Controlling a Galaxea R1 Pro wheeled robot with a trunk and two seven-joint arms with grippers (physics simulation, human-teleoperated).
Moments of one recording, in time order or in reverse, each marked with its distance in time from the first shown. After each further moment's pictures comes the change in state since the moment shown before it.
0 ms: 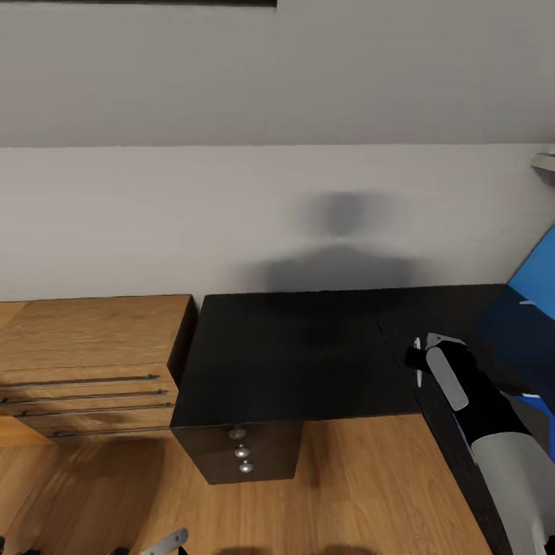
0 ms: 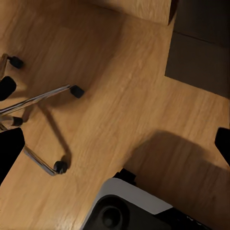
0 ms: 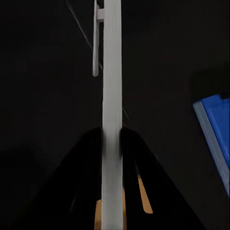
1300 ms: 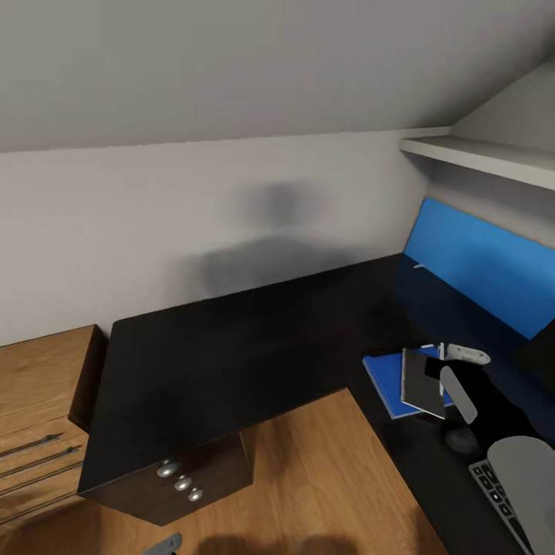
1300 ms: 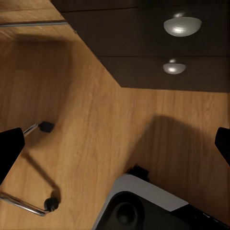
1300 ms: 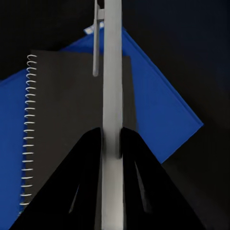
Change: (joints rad) left arm 0.000 0.017 -0.004 0.027 0.001 -0.002 -0.001; right arm -0.003 -0.067 0.007 0.218 0.125 -0.275 0.106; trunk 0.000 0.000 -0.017
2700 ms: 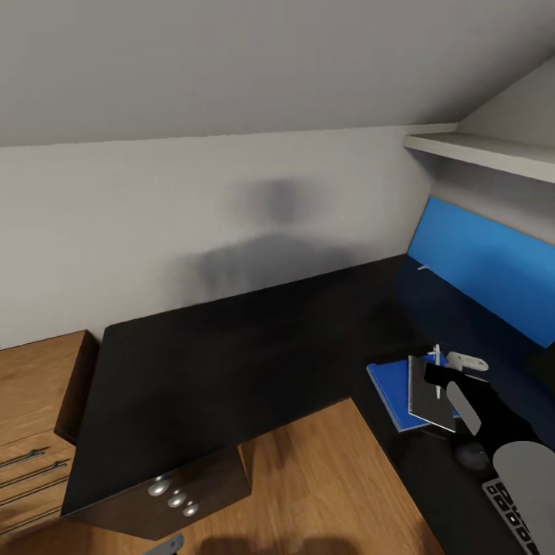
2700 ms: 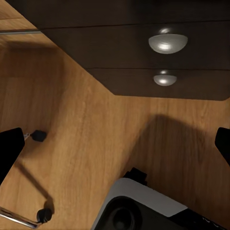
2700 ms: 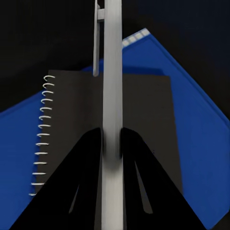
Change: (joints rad) left arm 0.000 -0.005 -0.003 0.004 -0.008 0.001 -0.002; right arm -0.003 -0.019 -0.007 0.160 0.041 -0.208 0.200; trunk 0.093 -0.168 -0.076
